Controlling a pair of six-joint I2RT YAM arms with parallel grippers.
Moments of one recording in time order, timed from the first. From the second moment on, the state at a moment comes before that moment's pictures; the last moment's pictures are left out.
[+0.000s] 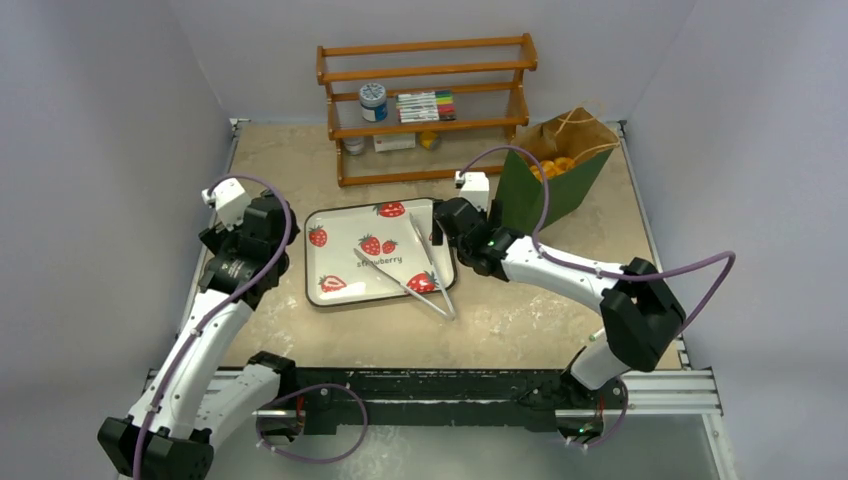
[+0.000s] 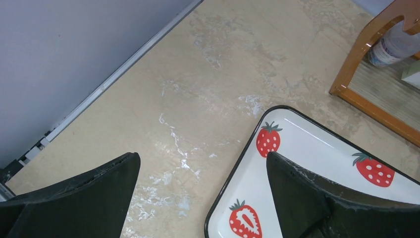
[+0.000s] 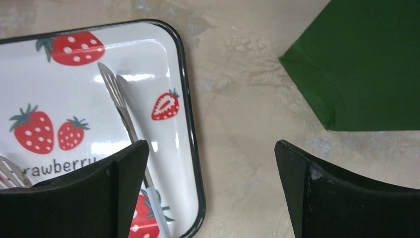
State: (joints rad) left arm -0.28 0.87 0.92 -0.73 -0.81 -0.65; right arm 0.82 1.55 1.04 -0.23 0.69 0.54
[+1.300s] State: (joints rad) left arm -0.53 1.67 1.61 -0.33 -0.42 -0.38; right arm 0.85 1.21 0.82 -0.34 0.62 0.72
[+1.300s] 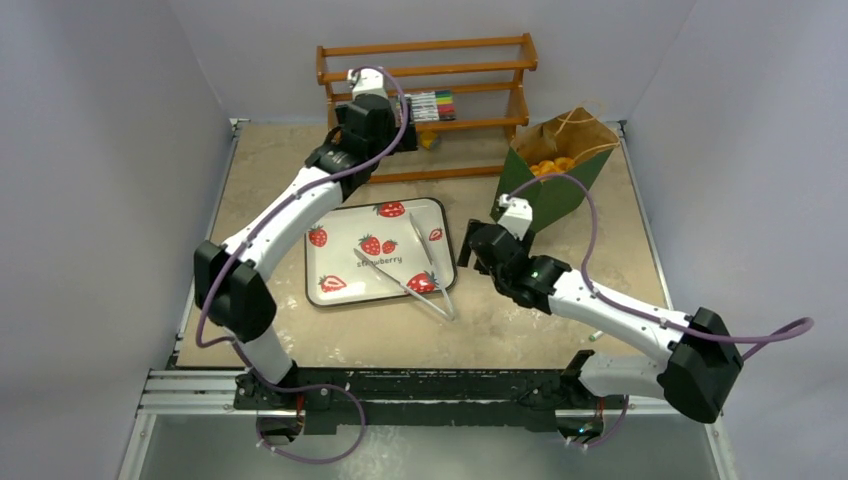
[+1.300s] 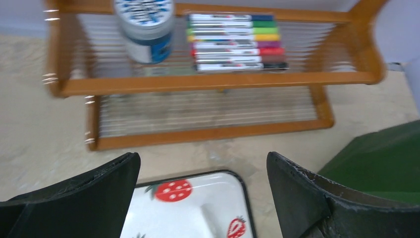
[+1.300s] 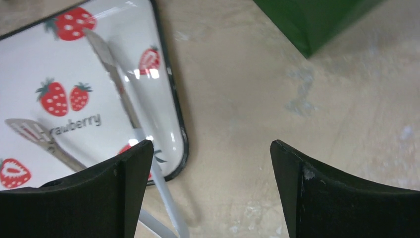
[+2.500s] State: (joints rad) left arm -0.48 1.67 1.45 -0.14 -0.19 -0.56; right arm 0.89 1.51 1.58 -0.77 0.97 0.41
